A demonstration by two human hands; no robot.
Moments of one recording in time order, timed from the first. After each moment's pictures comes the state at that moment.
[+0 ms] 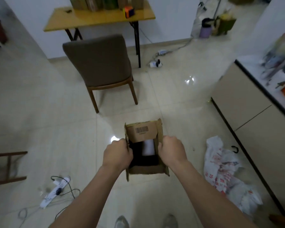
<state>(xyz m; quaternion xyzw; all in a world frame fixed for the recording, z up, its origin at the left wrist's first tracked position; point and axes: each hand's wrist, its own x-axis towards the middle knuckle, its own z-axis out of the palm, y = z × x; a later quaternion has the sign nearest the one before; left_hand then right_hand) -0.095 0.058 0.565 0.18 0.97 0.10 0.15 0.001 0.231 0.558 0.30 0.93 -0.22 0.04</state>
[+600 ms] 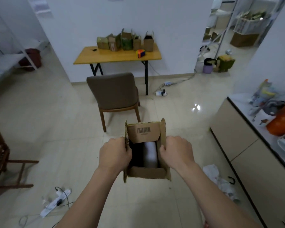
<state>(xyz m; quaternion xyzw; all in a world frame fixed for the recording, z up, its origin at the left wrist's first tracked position) -0.030 0.078 0.757 0.17 0.98 0.12 -0.01 0.061 0.272 0.757 0.21 0.97 -0.10 -0.04</state>
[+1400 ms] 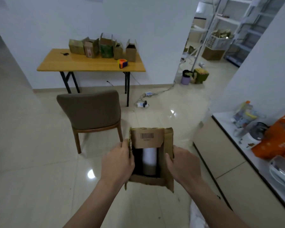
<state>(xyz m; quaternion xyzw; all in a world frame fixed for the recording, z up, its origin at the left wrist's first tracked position) -0.249 0.163 0.739 0.29 0.93 0.21 -0.06 -0.121 0.348 0.752 0.28 0.95 -0.08 -0.11</state>
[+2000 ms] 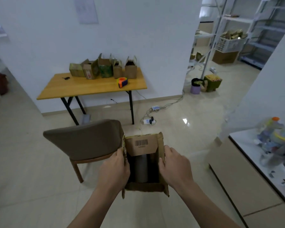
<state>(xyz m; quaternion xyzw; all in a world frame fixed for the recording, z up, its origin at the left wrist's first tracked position) -0.394 0.340 0.752 0.26 0.95 0.17 0.01 -0.292 0.522 0.743 0.25 0.95 -0.15 -0.10</state>
